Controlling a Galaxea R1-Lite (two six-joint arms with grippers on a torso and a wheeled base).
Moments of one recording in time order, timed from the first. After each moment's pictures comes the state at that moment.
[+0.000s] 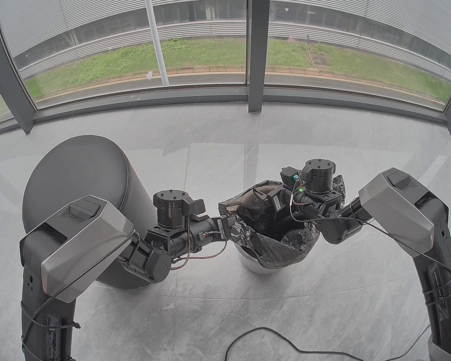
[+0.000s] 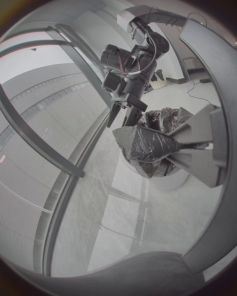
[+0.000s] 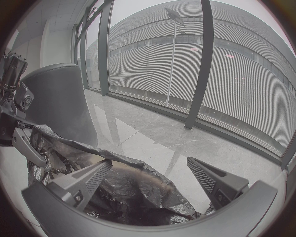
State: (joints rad) left arm -0.47 2.40 -1.28 -0.84 -0.32 -0.39; right arm 0.37 2.53 -1.55 -0.88 0.07 -0.30
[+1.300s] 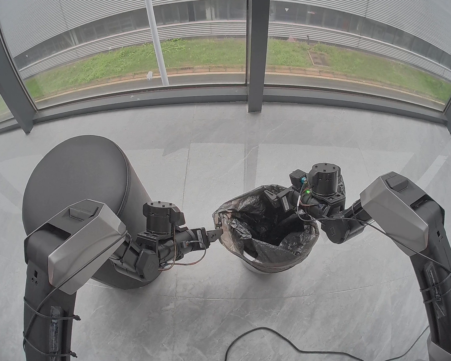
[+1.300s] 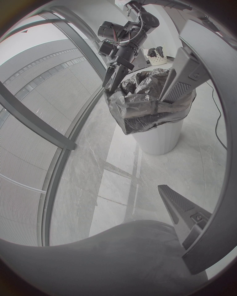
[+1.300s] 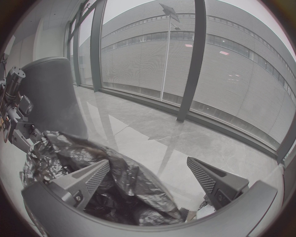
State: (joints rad) left arm -0.37 2.46 -1.29 -0.73 -0.18 -0.34; right arm 0.32 2.58 -1.59 -0.88 0.04 -0.29
